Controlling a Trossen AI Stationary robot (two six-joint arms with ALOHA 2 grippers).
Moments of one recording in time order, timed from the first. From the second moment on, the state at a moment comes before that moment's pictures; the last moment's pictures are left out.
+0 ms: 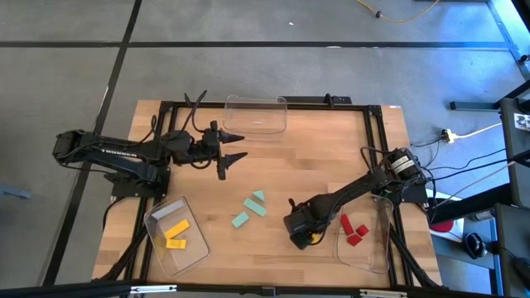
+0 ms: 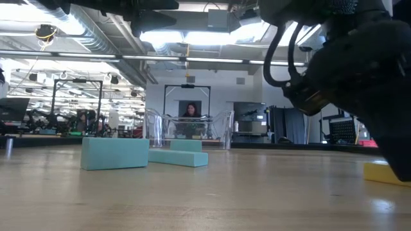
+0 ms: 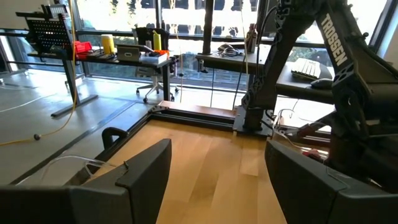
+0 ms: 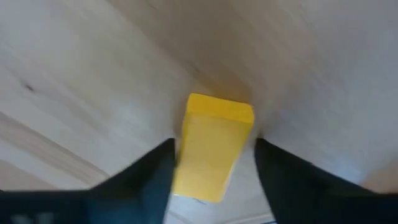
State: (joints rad) left arm 0.03 0.99 0.60 0.40 -0.23 -0.05; right arm 0.43 1.94 1.21 -0.77 -0.28 1.26
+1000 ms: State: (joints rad) left arm 0.03 0.99 0.60 0.40 -0.22 -0.10; right arm 0.05 1.42 0.89 -0.12 -0.04 0.46
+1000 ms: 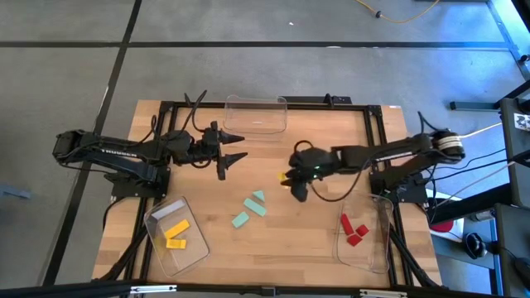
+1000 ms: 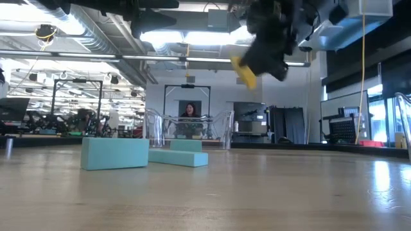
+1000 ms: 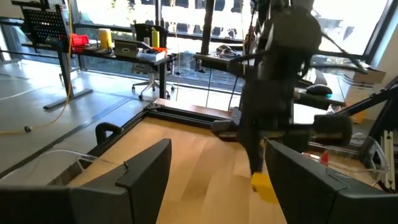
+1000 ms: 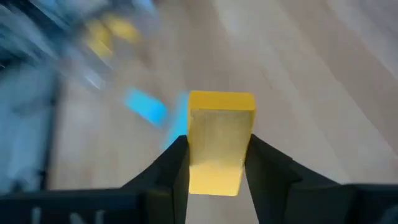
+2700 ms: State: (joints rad) left arm 0.00 1.36 0.84 0.46 0.00 -0.33; right arm -0.03 1.37 0.87 0.42 -0.10 0.33
